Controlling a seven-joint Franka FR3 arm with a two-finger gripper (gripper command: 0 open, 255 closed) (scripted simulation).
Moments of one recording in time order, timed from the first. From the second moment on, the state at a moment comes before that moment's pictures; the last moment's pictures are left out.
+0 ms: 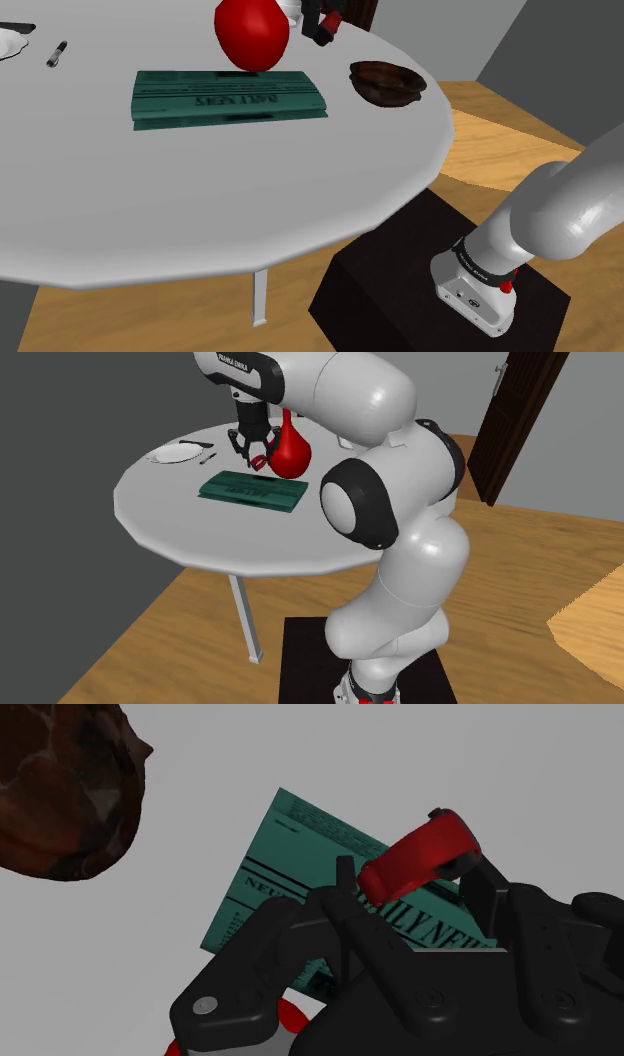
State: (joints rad) arm 0.11 -0.15 0.47 -1.56 0.07 1.44 0.36
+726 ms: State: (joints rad) arm 0.02 -0.33 0.26 -1.75 0.09 1.45 0.05
